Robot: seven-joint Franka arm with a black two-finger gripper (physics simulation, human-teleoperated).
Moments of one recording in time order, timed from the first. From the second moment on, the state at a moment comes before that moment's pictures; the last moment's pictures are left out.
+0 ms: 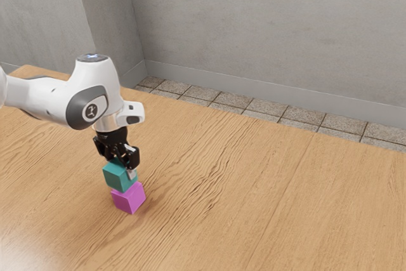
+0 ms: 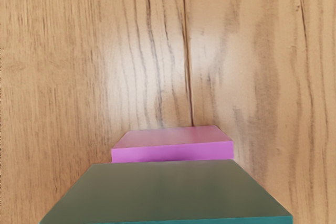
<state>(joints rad) -0.50 -0.01 0.53 -2.29 0.02 2.25 0.09</state>
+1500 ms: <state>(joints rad) -0.48 -0.01 0.53 -2.30 0.01 2.25 0.01</state>
